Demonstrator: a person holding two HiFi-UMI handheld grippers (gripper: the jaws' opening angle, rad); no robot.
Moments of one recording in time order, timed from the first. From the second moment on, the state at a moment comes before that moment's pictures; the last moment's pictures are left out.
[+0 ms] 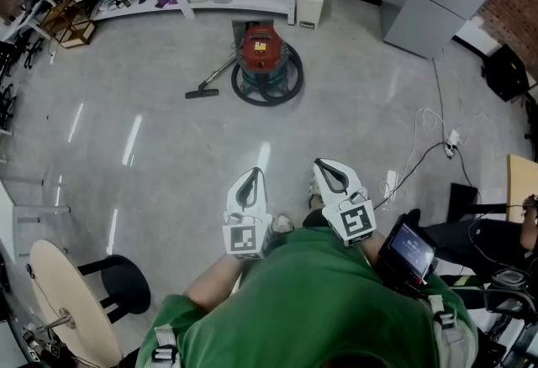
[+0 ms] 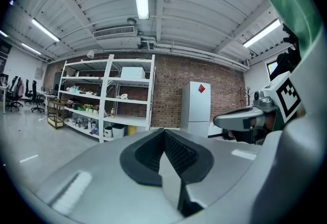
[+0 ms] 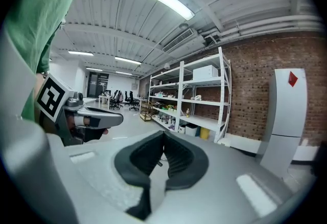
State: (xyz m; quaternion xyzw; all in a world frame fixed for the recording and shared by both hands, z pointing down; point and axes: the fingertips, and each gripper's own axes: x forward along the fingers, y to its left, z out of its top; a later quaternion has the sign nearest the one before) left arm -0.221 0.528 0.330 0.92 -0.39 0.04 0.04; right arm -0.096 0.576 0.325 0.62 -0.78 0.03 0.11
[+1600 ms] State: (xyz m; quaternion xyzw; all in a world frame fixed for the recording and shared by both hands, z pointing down) left arm -0.030 0.364 0.314 0.89 -0.45 0.10 -0.05; right arm 0.086 0.393 0.319 0.55 -0.83 0.00 0.09
